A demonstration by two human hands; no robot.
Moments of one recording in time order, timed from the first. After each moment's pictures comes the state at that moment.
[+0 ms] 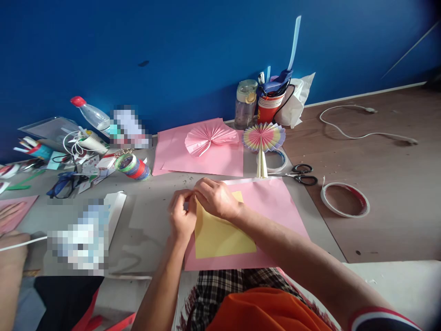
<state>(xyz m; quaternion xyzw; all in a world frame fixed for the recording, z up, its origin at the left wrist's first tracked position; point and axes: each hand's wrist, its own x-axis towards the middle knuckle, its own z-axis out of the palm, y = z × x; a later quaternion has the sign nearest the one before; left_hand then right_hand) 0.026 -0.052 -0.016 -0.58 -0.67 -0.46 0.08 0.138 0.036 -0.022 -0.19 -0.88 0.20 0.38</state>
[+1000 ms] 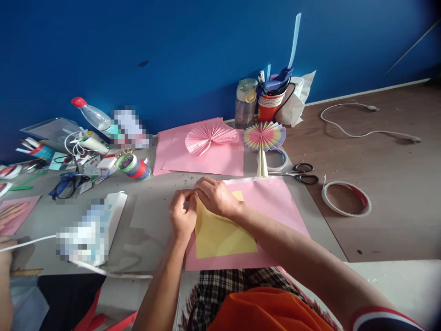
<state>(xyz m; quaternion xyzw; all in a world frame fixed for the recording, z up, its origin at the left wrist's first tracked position) 0.026 -0.052 -0.017 -0.56 -0.69 -0.46 0.04 0.138 0.040 -0.023 -0.19 -0.87 0.27 0.36</state>
